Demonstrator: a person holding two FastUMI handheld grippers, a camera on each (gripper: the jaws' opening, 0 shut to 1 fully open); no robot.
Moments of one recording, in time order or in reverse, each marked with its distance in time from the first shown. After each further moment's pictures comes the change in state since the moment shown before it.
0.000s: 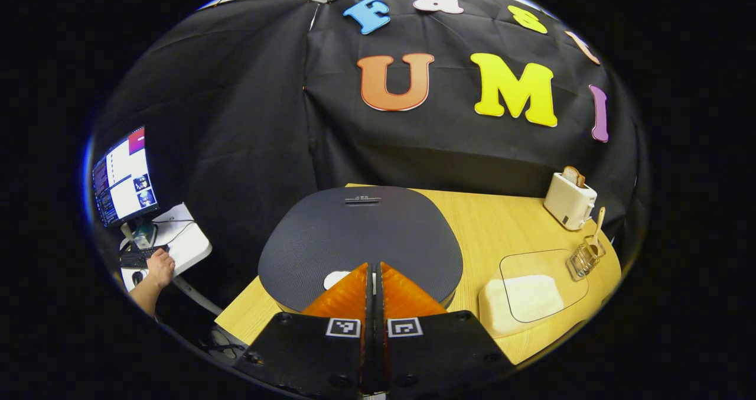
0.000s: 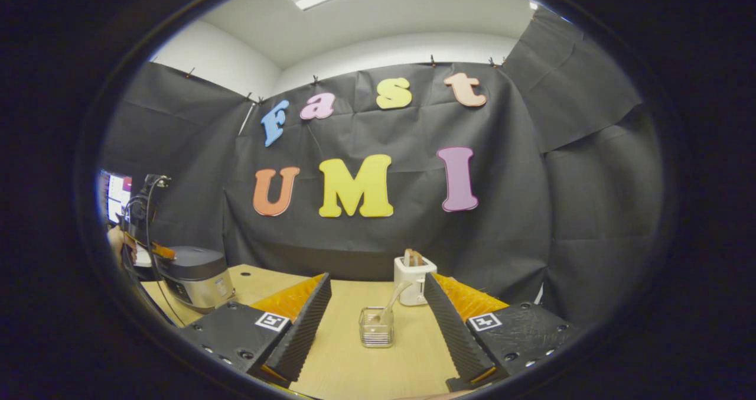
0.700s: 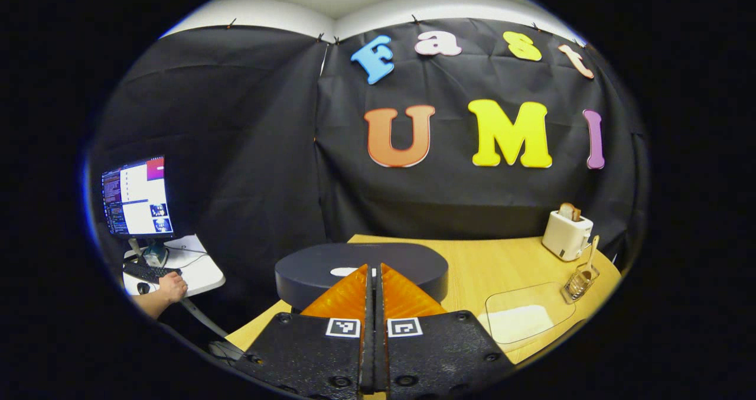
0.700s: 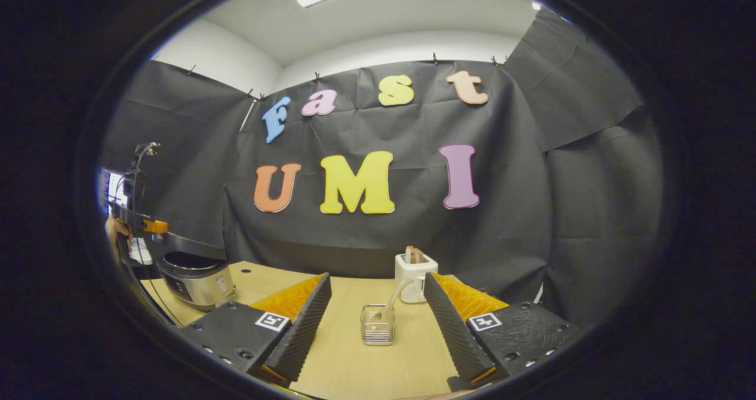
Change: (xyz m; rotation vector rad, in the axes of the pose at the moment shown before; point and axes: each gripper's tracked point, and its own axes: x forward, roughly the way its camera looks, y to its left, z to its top) left arm -0.056 -0.011 0.070 -0.029 -0.325 0.035; right arm 0.003 0.003 -0.004 -0.007 0.013 0.001
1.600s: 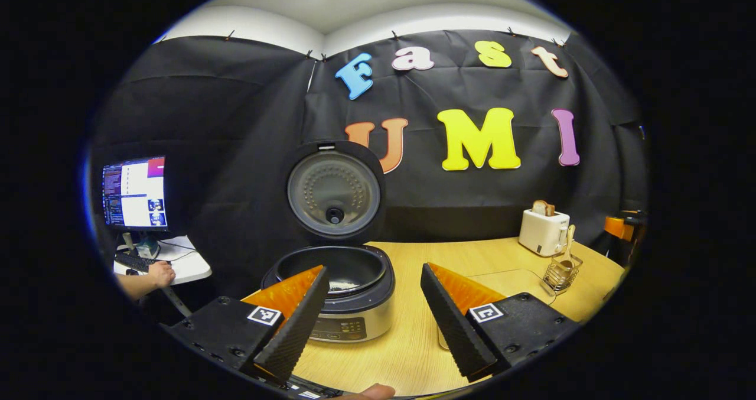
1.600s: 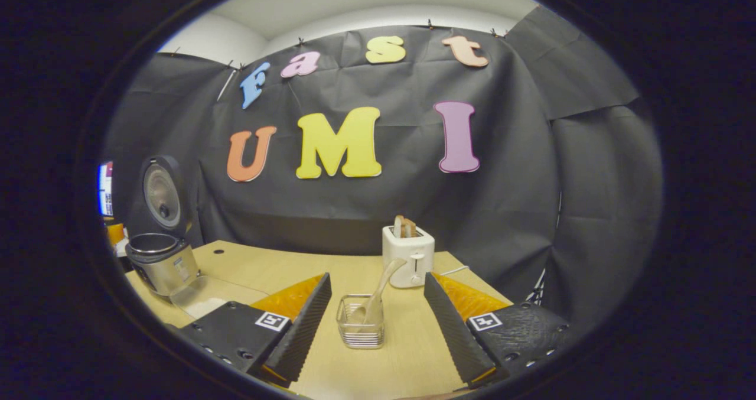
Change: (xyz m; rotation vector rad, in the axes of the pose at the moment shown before) left arm -0.048 -0.048 -0.049 0.044 -0.076 -0.018; right arm 0.124 -0.023 -0.064 -0.014 0.173 -0.091
